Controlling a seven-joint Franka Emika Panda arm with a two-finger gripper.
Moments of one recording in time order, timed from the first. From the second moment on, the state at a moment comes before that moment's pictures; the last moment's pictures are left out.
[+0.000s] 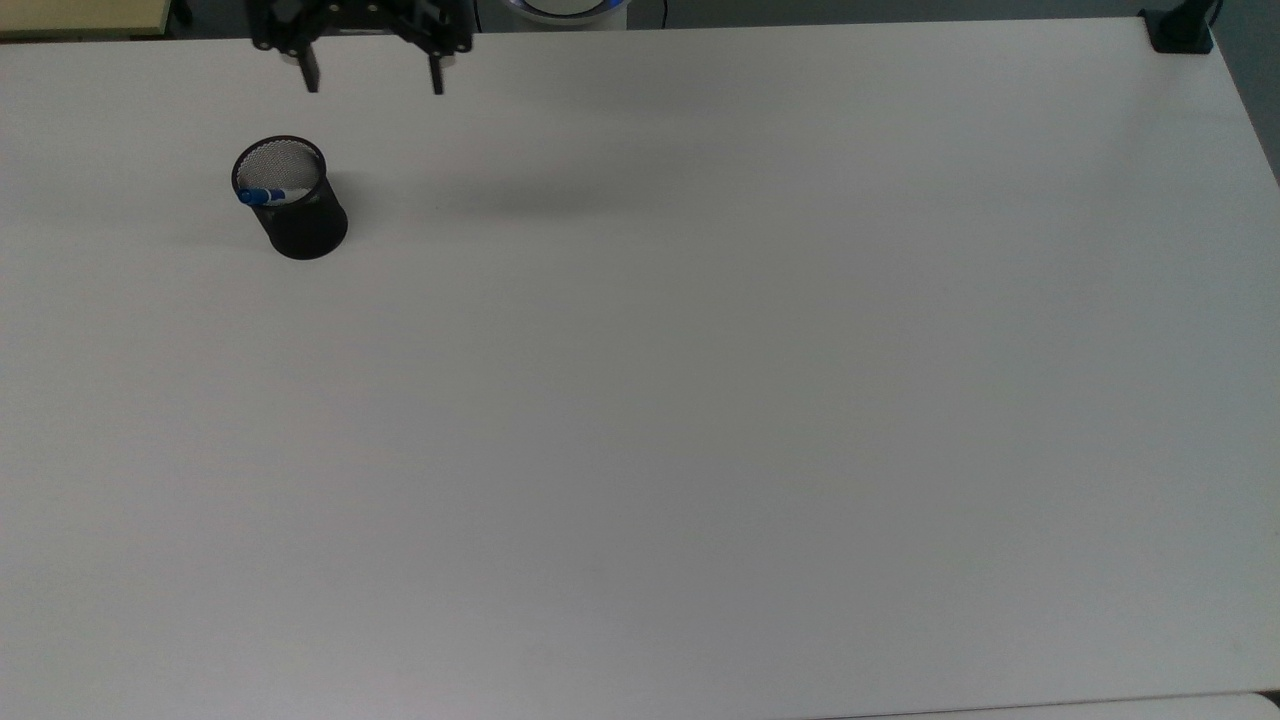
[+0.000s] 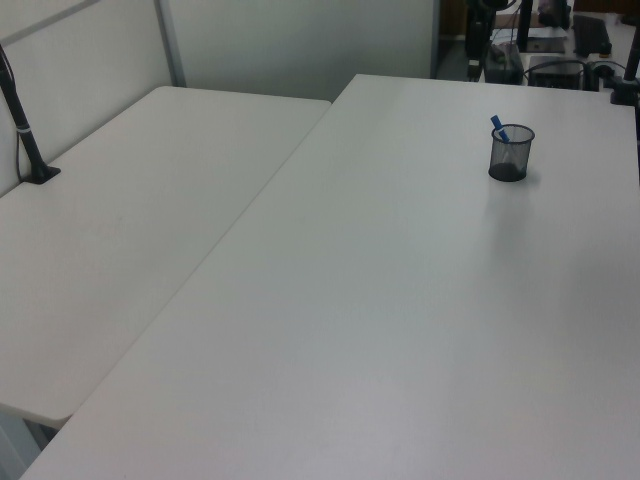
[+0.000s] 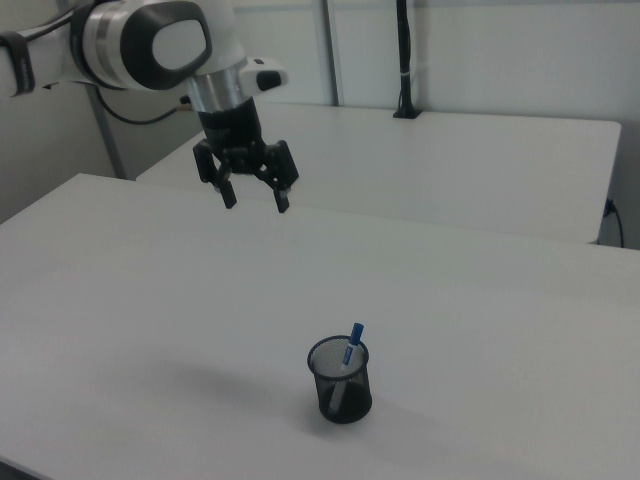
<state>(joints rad) -0.04 0.03 -0.09 -1.65 -0.07 1.75 -0.22</state>
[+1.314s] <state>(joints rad) -0.18 0.04 -0.17 -1.99 -0.20 2.16 -0.25</state>
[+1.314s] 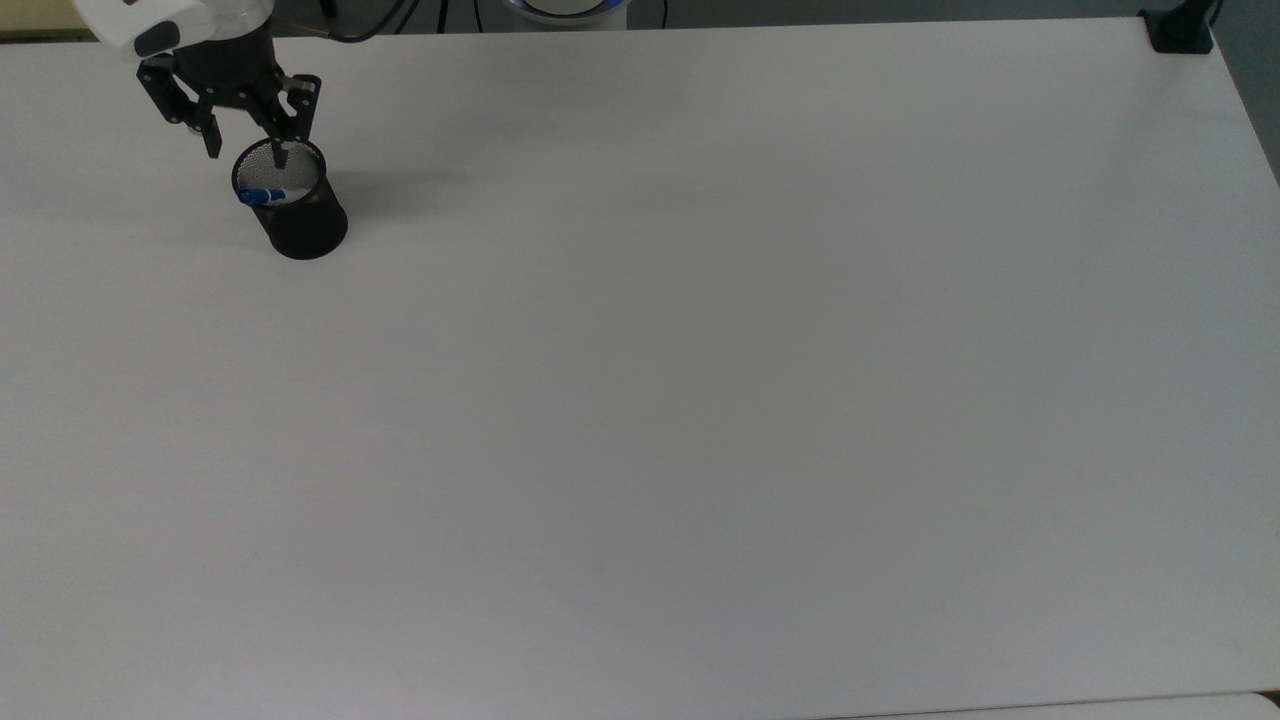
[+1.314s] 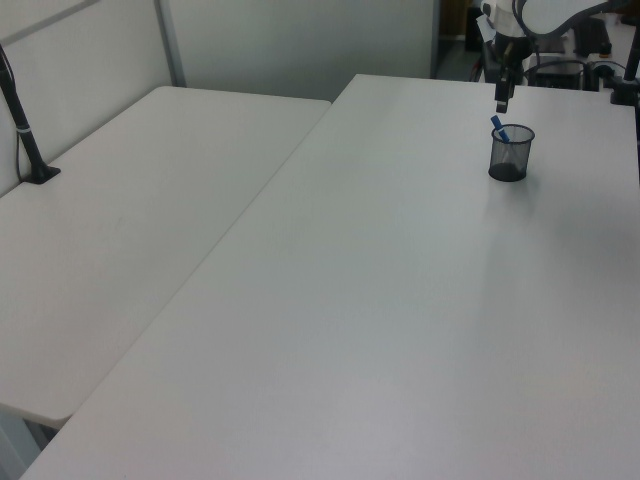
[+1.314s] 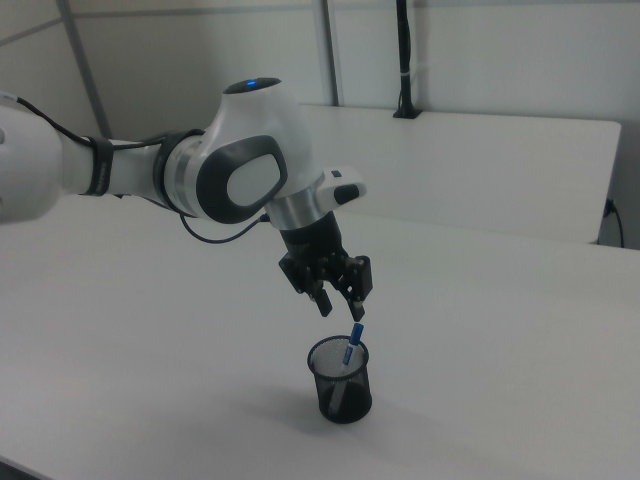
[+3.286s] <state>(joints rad) -0.20 -0.05 -0.18 -1.92 -0.10 2.24 -0.19</state>
